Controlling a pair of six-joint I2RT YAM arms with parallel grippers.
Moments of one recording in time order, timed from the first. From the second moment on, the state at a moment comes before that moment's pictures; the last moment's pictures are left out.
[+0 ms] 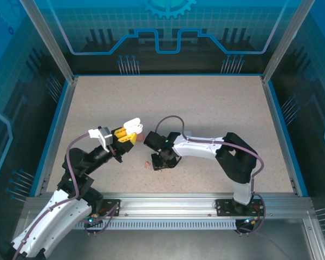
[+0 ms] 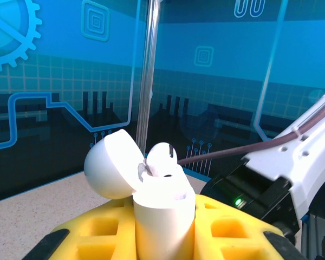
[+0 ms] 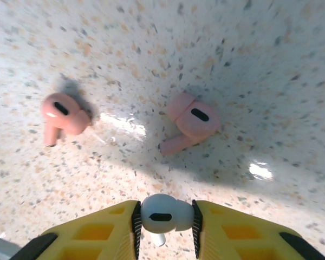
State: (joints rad) left arm -0.47 0.43 0.44 0.23 0.40 -0.21; right arm 1.01 1.85 1.26 -0.75 -0.09 0.79
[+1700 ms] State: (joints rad) left arm -0.74 1.02 0.51 0.69 0.20 -0.13; right arm 0.93 1.08 1.11 -0.18 0.09 0.36
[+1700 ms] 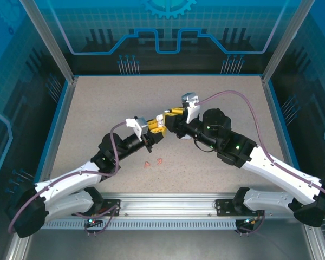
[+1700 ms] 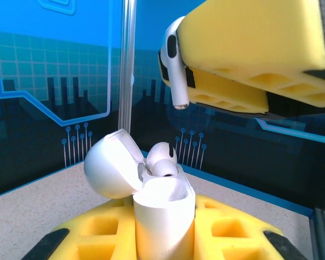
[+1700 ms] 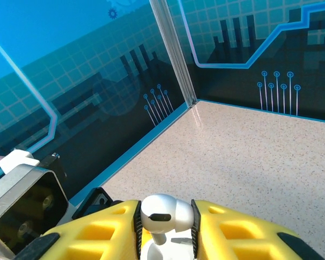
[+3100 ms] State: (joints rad) left arm -0.78 1.07 0.54 0.68 0.12 -0.08; right arm 0.95 1.07 1.05 -0.23 0.13 0.38
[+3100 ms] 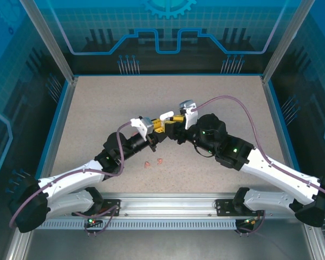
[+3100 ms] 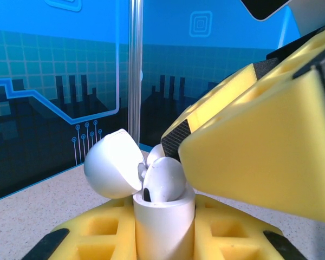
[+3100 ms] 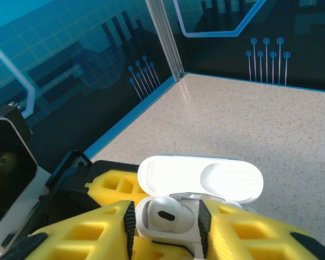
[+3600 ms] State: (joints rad) left arm -0.78 1.07 0.54 0.68 0.12 -0.08; right arm 0.89 1.00 1.13 -0.31 0.04 0.38
